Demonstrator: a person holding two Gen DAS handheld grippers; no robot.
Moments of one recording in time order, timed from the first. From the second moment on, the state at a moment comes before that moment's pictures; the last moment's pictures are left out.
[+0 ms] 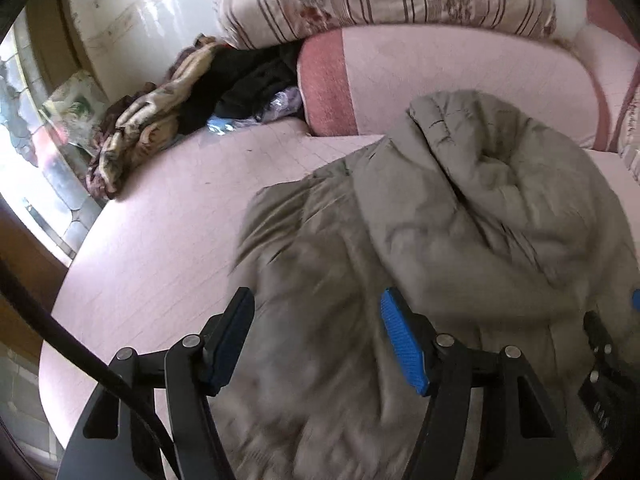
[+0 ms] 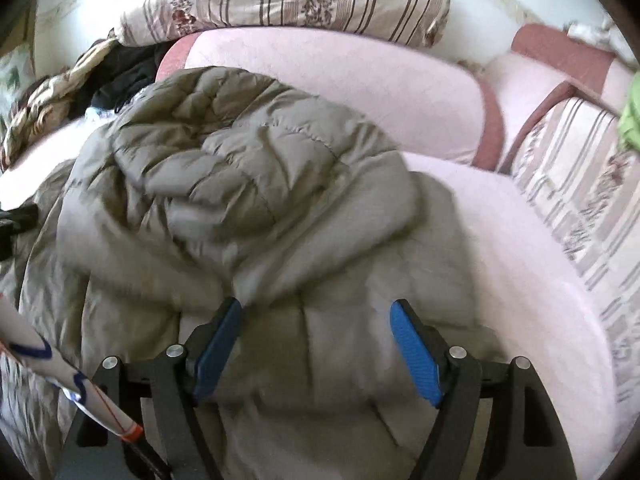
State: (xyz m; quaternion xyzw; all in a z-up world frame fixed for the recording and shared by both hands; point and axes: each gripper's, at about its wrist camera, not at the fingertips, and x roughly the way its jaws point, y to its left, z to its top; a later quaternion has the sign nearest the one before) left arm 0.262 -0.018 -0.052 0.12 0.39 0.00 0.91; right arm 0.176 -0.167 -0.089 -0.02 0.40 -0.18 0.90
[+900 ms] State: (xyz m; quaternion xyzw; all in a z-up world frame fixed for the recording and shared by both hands) left arm 0.037 0.116 -0.047 0.04 0.42 0.07 0.90; right arm -0.069 -0.103 0.042 -0.12 0.29 -0.36 0.88
